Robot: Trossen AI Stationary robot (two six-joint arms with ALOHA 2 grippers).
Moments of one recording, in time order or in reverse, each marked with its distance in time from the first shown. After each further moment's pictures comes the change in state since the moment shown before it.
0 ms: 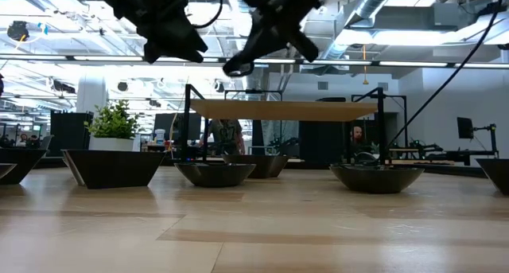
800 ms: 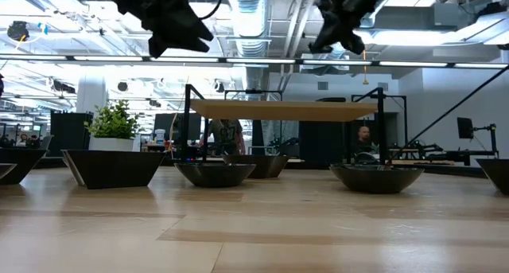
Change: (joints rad) left arm 0.007 -0.015 0.000 0.073 0.001 0.000; right arm -0.671 -0.359 0.000 -0.409 -0.743 -0.482
